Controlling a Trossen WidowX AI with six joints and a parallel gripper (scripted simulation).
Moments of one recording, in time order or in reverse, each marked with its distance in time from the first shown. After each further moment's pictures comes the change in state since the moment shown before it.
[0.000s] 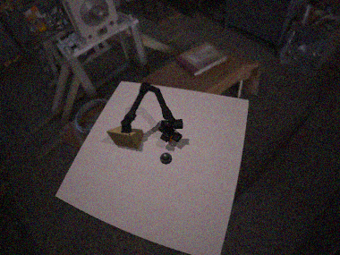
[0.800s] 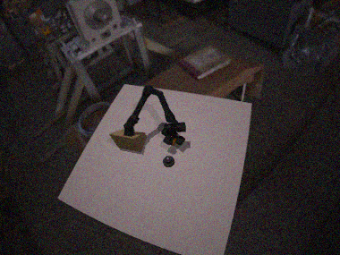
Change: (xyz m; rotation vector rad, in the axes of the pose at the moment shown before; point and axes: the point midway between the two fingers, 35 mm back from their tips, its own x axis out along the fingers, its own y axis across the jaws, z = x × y) arm 0.000 0.000 0.000 -0.001 0.000 0.000
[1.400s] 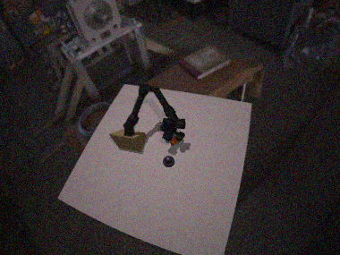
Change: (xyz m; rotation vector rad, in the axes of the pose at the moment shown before) arm -0.059 0.006 0.000 0.003 0.000 0.023
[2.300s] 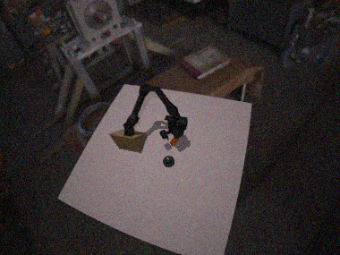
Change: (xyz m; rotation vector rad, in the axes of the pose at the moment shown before) arm -0.003 -0.003 -0.006 -1.154 -0.088 -0.085
